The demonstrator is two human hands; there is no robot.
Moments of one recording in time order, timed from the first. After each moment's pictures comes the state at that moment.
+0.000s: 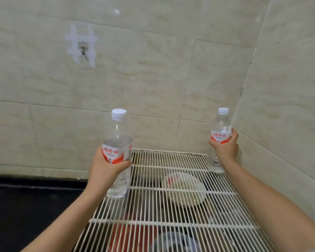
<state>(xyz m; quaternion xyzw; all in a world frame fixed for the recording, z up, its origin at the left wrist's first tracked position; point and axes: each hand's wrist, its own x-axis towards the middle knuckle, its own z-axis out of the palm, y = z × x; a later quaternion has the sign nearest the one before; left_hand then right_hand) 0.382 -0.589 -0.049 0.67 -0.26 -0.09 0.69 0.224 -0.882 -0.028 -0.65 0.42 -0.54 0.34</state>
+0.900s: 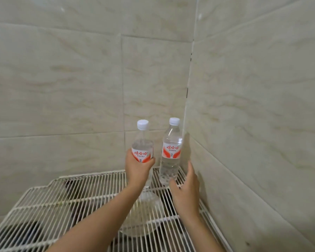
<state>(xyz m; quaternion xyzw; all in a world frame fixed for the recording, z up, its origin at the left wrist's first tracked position) 0.291 -0.870 -0.054 0.65 -0.29 -0.12 0.69 0.162 -0.879 -0.076 -0.69 0.45 -0.44 0.35</state>
